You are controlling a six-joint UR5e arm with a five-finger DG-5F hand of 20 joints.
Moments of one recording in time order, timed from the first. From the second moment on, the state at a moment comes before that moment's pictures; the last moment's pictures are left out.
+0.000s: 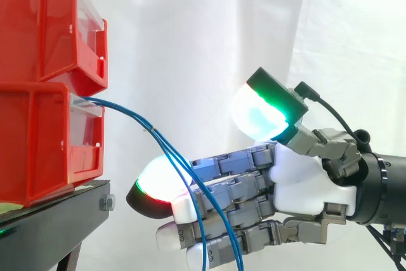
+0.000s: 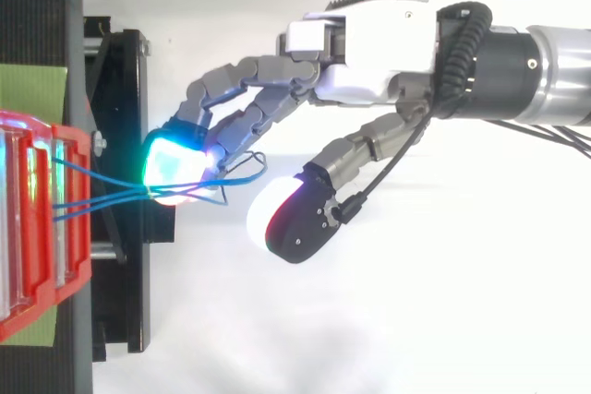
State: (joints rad) arm 0.07 -2.37 -1.24 -2.54 -1.57 0.02
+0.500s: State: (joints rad) arm 0.07 -2.40 -1.23 -2.50 -1.57 0.04
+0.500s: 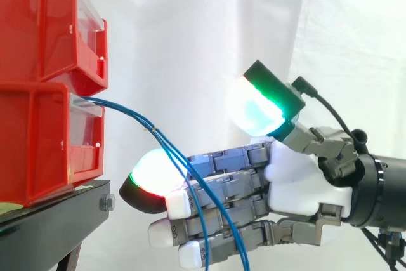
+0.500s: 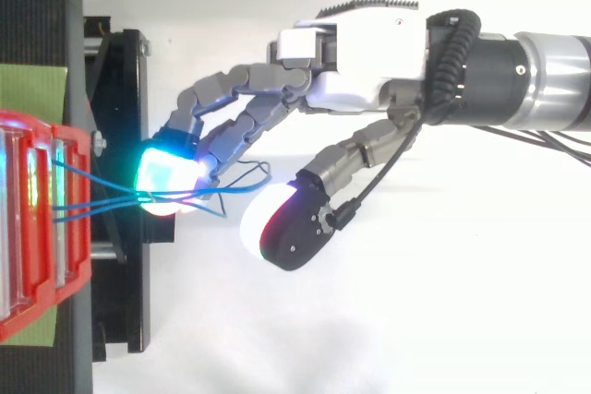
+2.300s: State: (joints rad) arm 0.06 -2.41 -1.14 -2.57 -1.62 0.04
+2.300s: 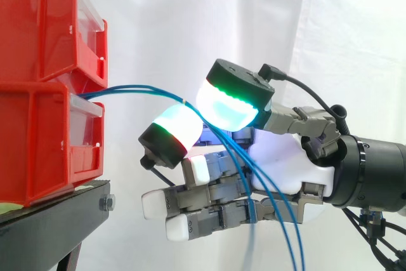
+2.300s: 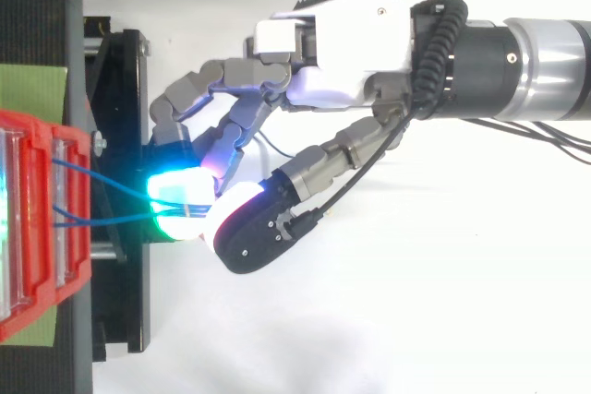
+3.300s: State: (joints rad) arm 0.05 -2.40 -1.11 -2.65 -1.63 0.05
